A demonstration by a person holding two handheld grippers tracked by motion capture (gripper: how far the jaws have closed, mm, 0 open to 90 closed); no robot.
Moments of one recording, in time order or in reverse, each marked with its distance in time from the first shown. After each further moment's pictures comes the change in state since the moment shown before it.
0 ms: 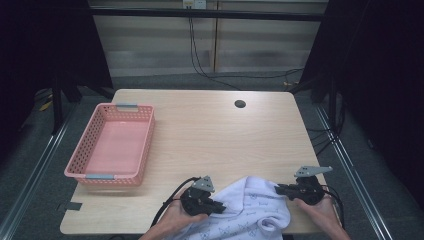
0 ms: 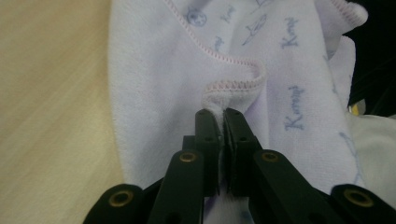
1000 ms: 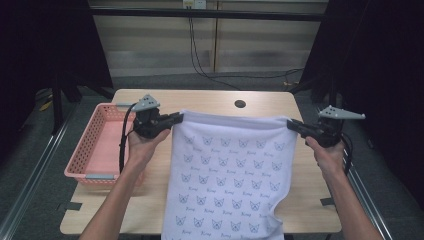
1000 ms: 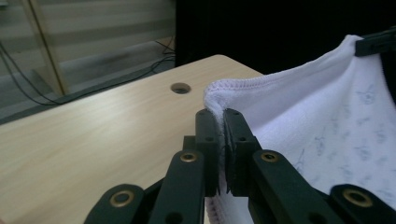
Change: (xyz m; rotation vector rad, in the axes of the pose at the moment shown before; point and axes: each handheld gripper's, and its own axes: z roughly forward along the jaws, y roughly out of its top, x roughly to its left) left arm 0.104 0.093 -0.161 -0.422 0.482 -0.089; right arm -0.054 0.135 -0.053 -0.413 -0.125 0.004
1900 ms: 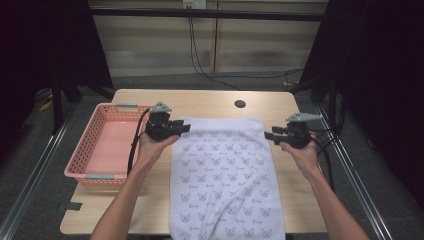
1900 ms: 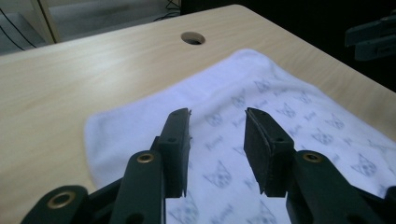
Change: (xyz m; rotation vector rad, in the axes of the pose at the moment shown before) left arm 0.004 -0.049 0.040 0.158 -0.050 -0.059; right arm 0.006 -0.044 0.070 0.203 0.009 -0.037
